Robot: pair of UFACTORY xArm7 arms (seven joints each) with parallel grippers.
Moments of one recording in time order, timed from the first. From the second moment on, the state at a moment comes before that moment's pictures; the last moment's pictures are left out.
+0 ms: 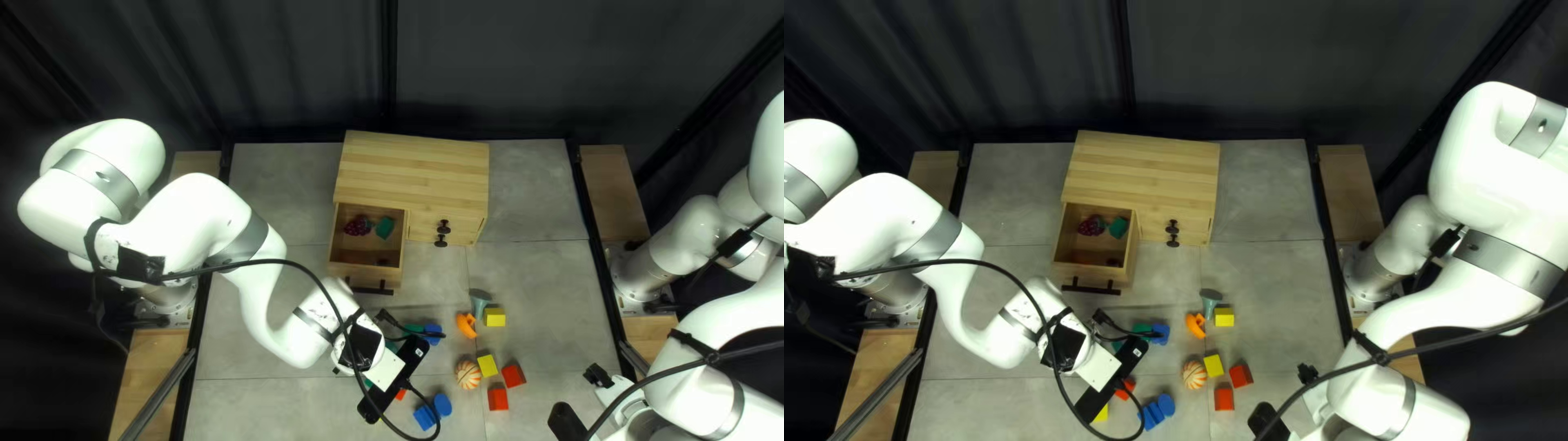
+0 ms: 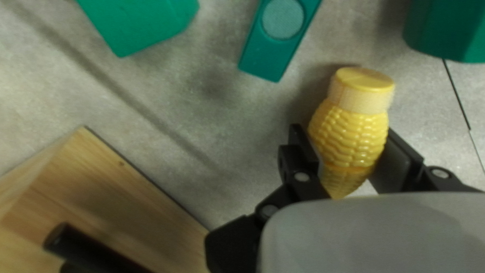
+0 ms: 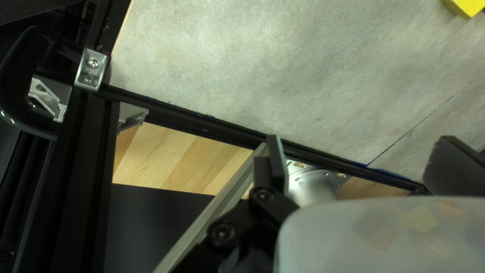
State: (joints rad) left arm -0.02 0.33 -0.41 1.00 0.34 0.90 0.01; right arm 0.88 -0.02 0.10 0.98 -0.11 1.41 0.47
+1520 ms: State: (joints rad) left arm 0.15 -0.14 -0.27 0.90 0.35 0.99 -0.08; right arm 0.88 -0.02 0.10 0.98 -0.11 1.41 0.47
